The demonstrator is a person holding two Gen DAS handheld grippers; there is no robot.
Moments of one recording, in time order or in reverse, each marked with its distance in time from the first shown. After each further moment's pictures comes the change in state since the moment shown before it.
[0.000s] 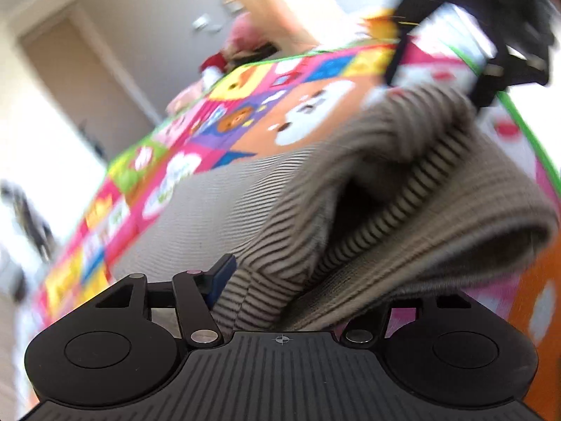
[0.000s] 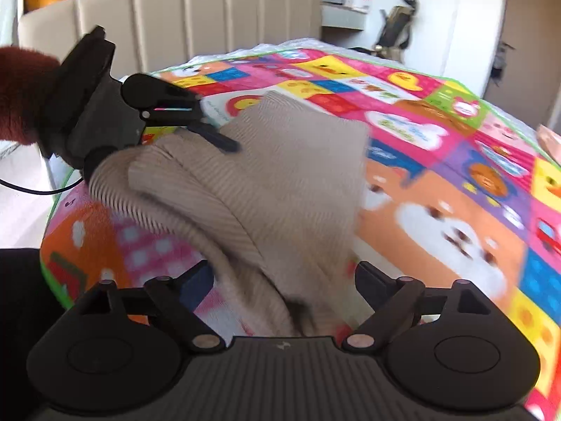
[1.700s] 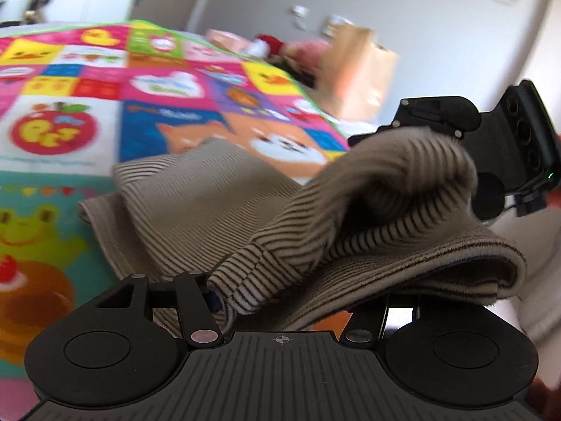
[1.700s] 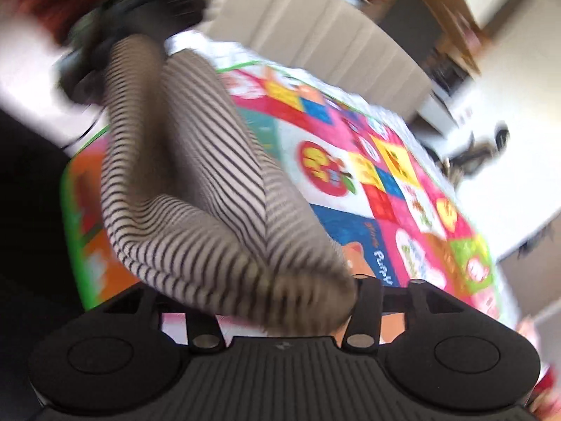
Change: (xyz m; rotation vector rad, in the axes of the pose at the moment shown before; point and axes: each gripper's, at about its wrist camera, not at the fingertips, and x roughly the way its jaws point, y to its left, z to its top) left arm -0.083 0.037 -0.045 -0.856 -0.046 -0.332; right arm -0.010 0.059 0.058 -0.618 -0.058 0.028
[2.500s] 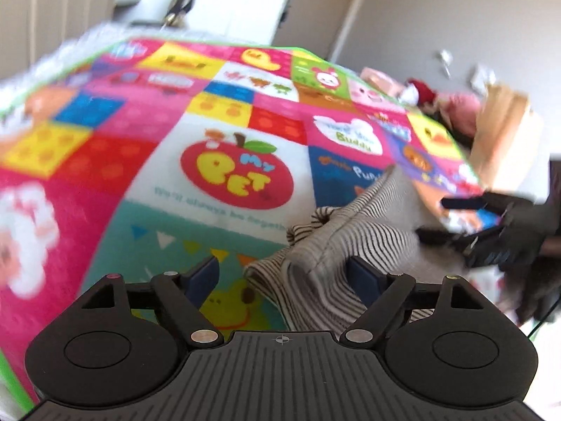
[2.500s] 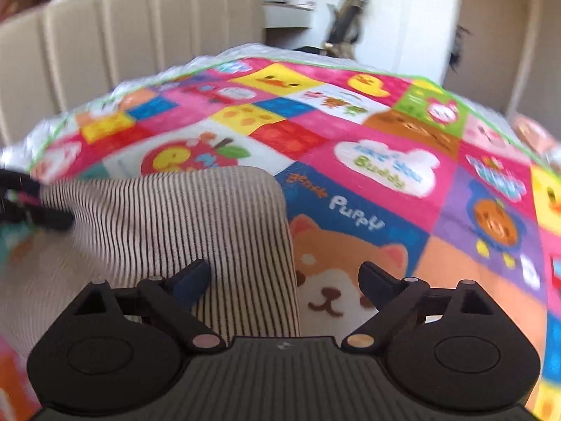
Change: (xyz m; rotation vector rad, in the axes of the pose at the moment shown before) left arm -0.010 0.091 0.056 -0.130 -0.102 0.404; right arm 0.134 -0.089 -0.014 0.788 0.068 -0.129
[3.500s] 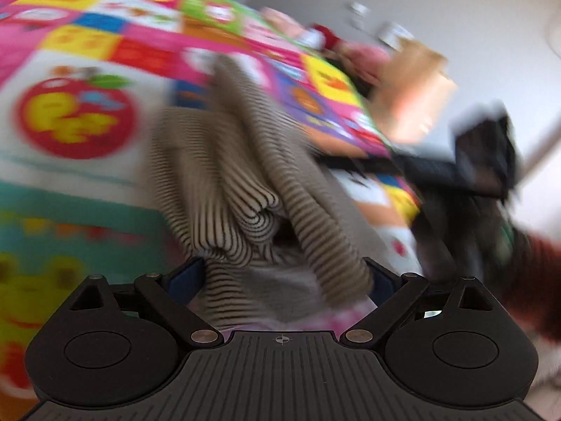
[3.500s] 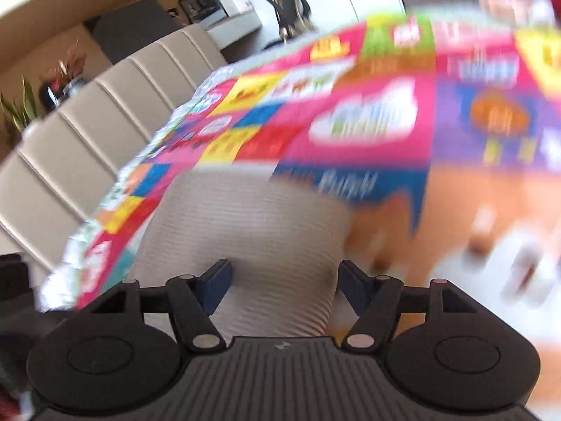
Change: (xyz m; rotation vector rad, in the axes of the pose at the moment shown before) left arm 0.057 -0.052 -0.001 -0.037 0.231 -0.450; right arm 0.005 -0.067 0.008 0.393 0.005 0.154
